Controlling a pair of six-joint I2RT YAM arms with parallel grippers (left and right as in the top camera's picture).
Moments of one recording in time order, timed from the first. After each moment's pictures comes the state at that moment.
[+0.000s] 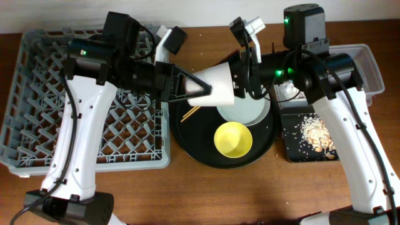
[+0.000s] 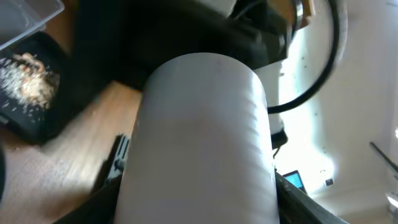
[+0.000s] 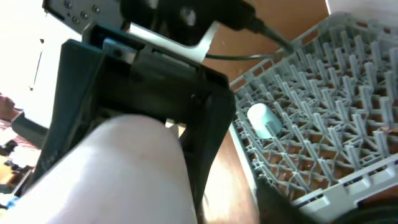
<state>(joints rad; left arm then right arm) -0.24 1.77 2.06 -1.55 1.47 0.20 0.25 1.60 1.78 -0.86 -1.27 -0.02</state>
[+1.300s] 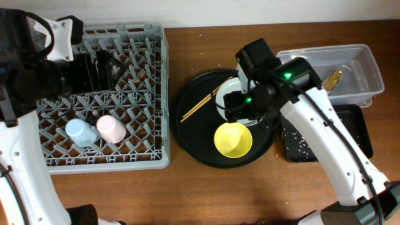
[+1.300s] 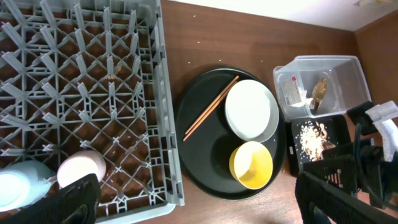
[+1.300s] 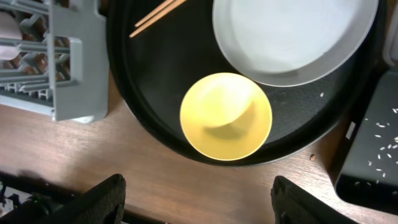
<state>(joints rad) 0.13 1.64 2.31 -1.61 0.47 -0.03 0.46 1.66 1.76 -1.41 -0.13 0.32</state>
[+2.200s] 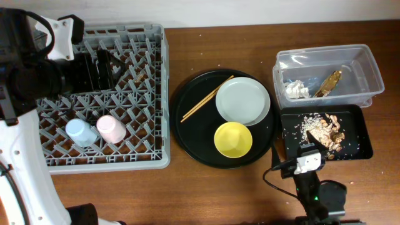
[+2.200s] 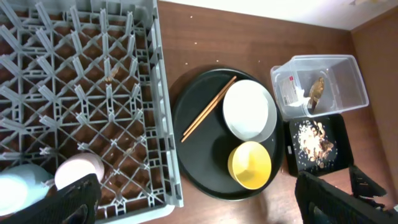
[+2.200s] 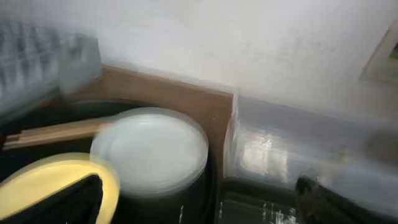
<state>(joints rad) 0.13 1.64 2.31 -1.61 0.48 -0.02 0.03 0.01 0.03 -0.09 -0.14 -0.17</state>
